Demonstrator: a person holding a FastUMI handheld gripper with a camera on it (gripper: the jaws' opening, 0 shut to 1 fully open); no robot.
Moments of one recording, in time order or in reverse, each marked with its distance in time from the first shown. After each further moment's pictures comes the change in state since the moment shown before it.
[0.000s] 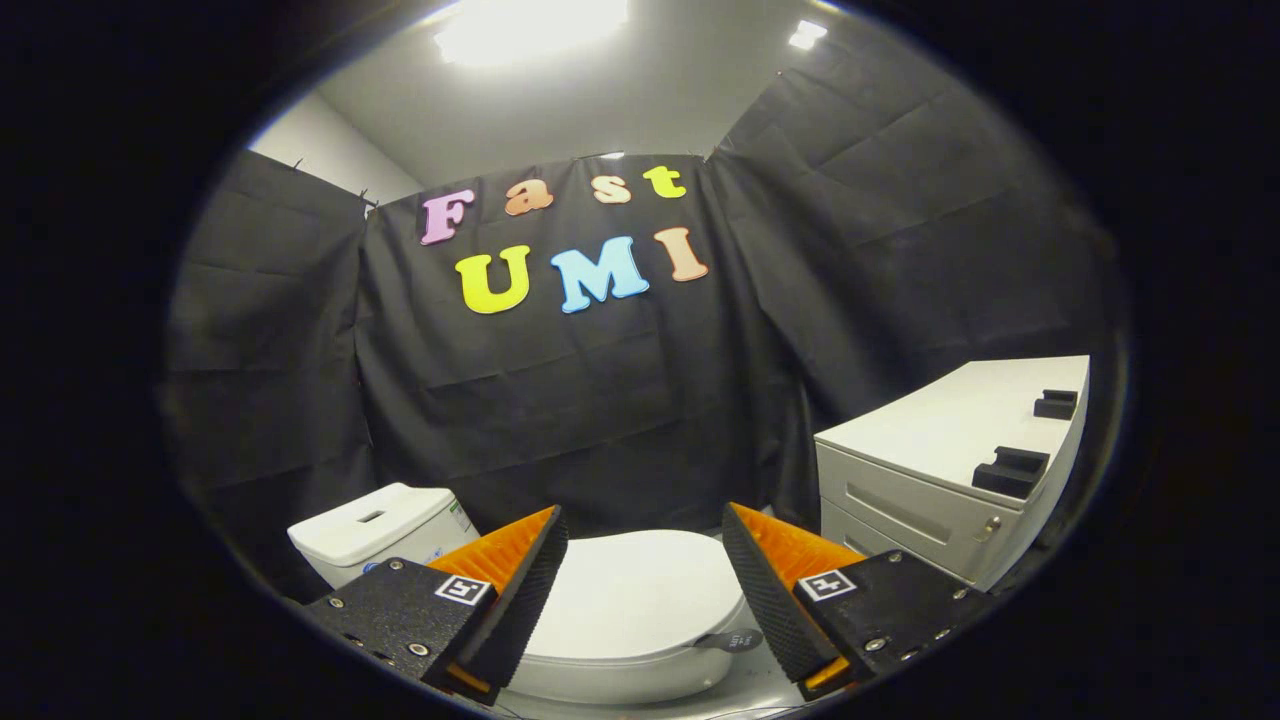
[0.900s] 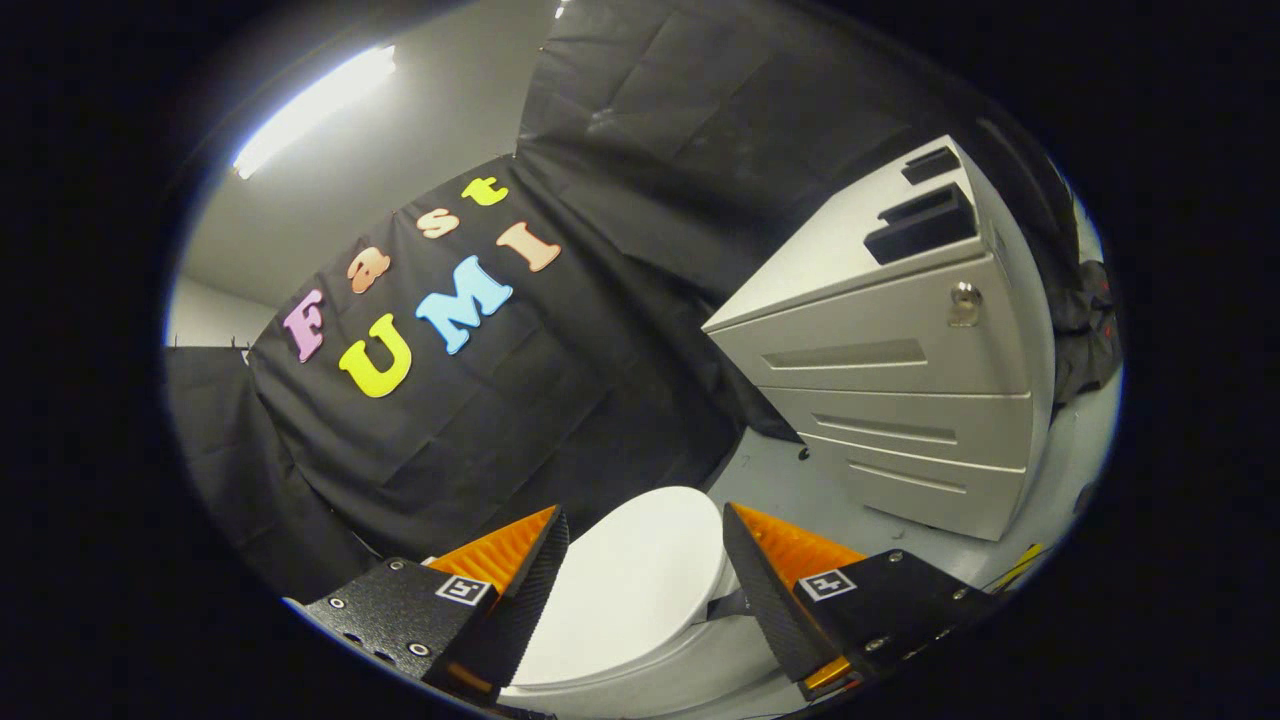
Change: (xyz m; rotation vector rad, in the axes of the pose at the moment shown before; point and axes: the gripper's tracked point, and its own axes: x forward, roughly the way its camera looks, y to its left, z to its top) arm 0.021 -0.098 -0.085 0.533 0.036 -0.234
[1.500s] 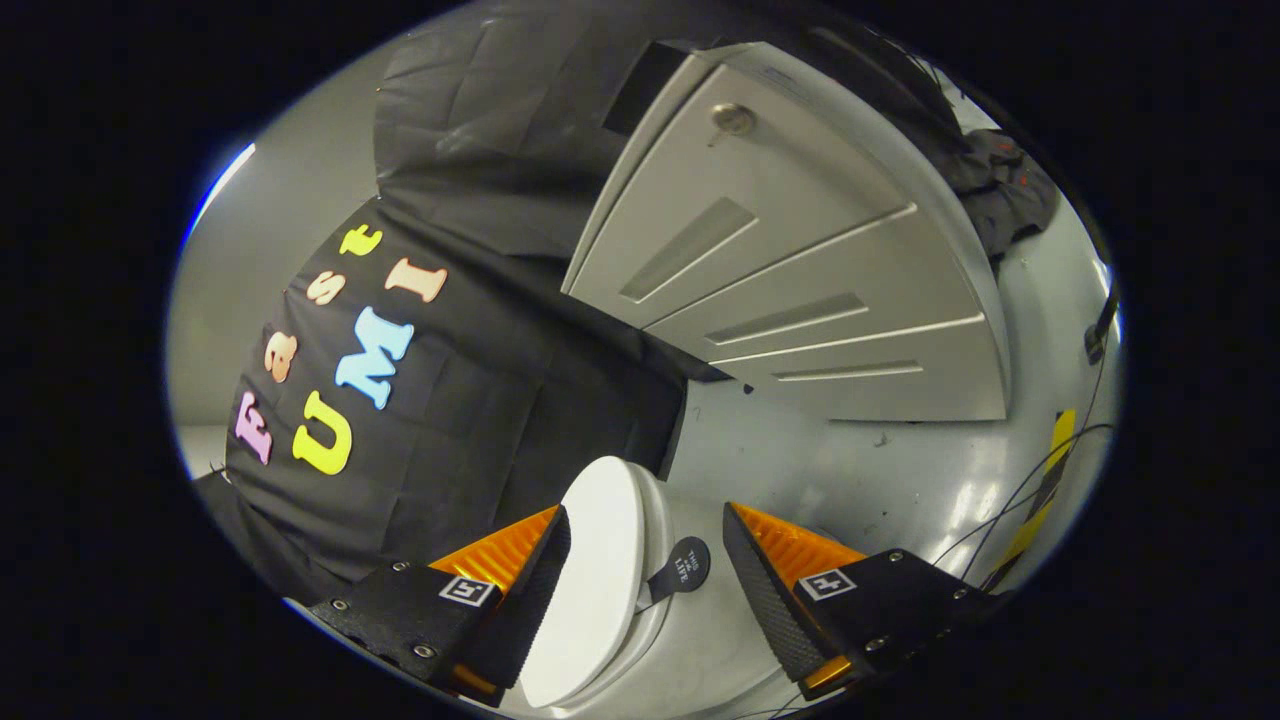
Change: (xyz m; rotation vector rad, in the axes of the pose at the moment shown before) arm 0.016 -0.080 -0.051 0.367 0.057 -0.172
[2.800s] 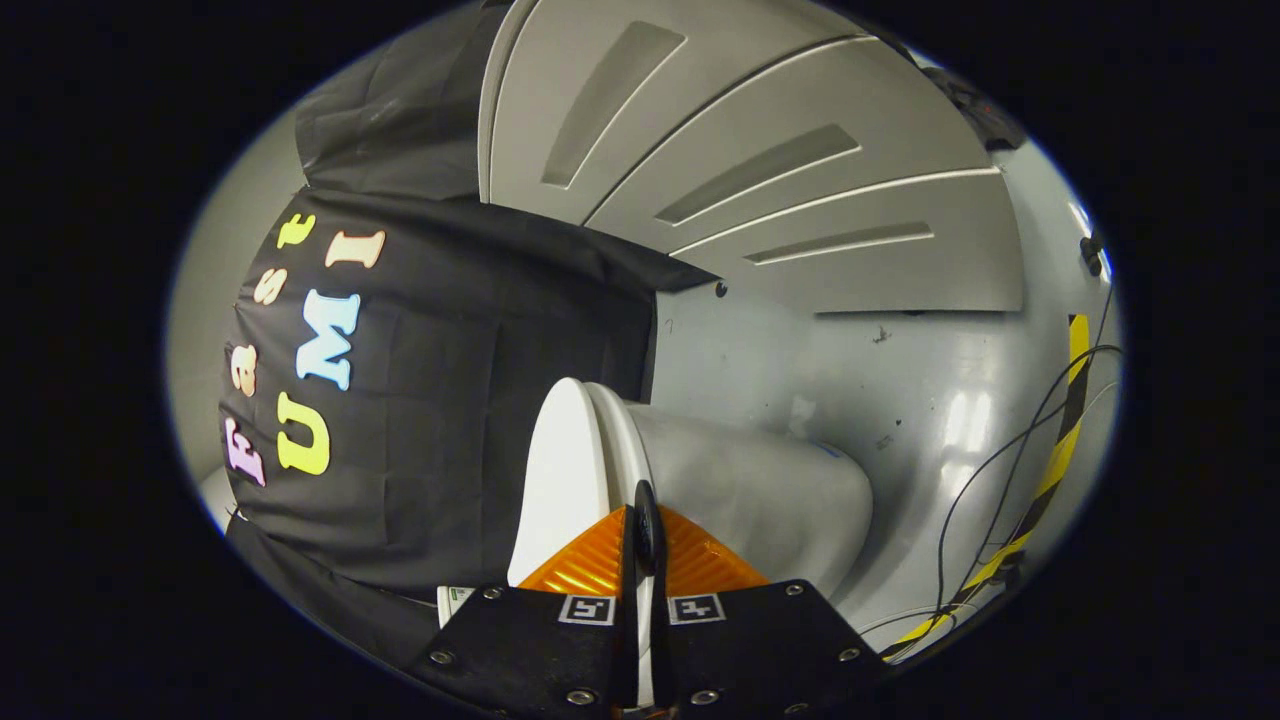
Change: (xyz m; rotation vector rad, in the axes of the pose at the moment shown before) arm 0.042 -0.018 -0.069 0.070 0.246 -0.074
